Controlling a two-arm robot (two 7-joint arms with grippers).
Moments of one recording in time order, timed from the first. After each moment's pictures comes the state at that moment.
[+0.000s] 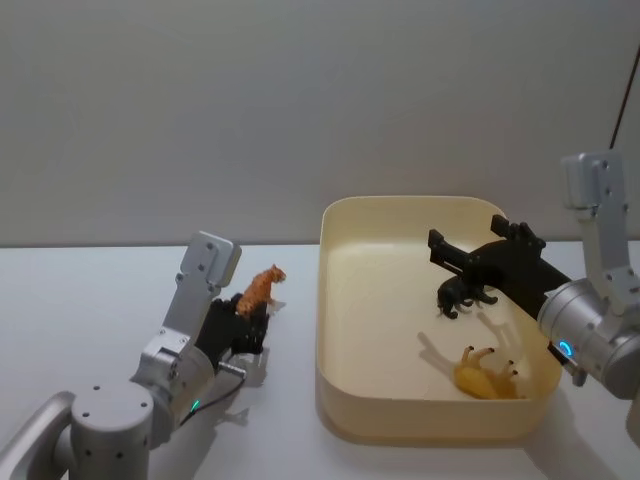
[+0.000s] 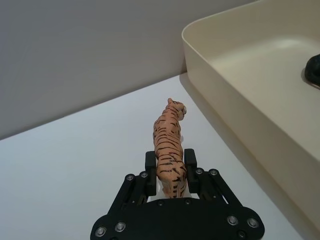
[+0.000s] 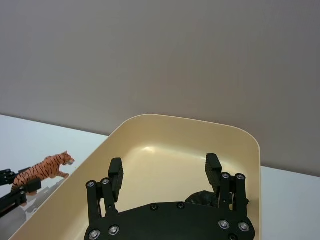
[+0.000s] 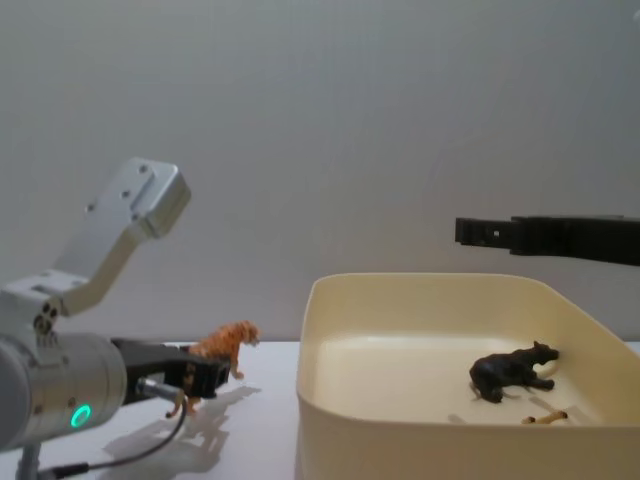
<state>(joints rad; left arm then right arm) -0.31 0.32 0.40 -1.44 -0.30 0.32 -0.01 0.25 0.16 -0.21 -1.62 0.26 0.35 0.18</state>
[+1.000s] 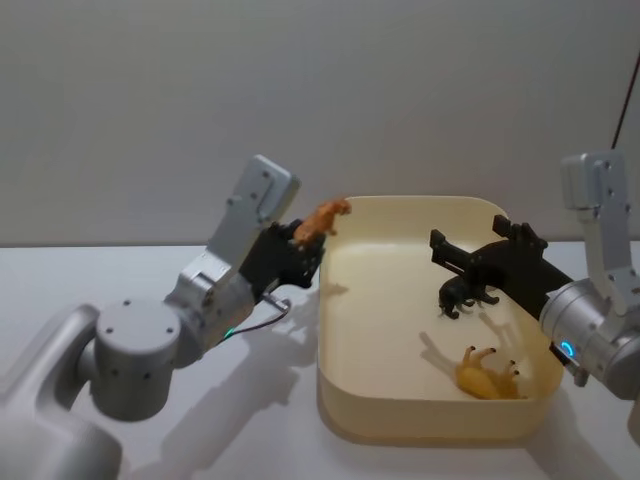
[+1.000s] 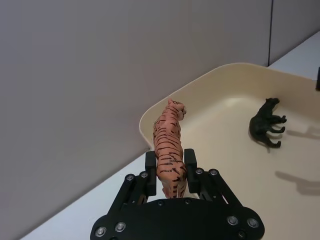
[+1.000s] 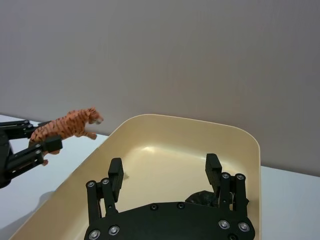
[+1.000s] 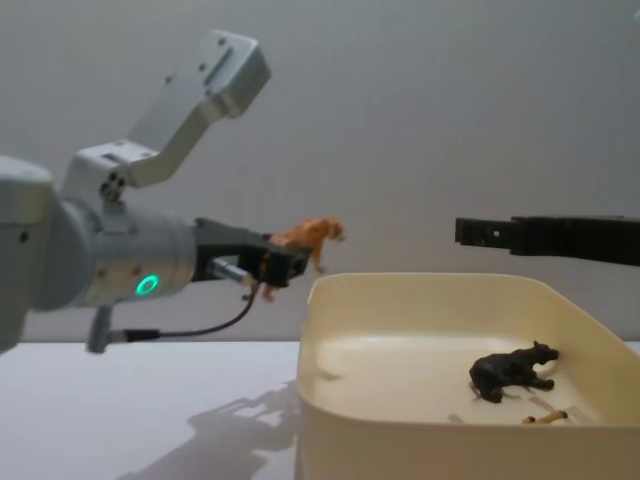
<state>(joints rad) -0.45 0.27 0.40 -1.44 -0.14 0.31 -0.23 0.25 0.16 -0.21 -1.62 0.26 0.35 0.18</state>
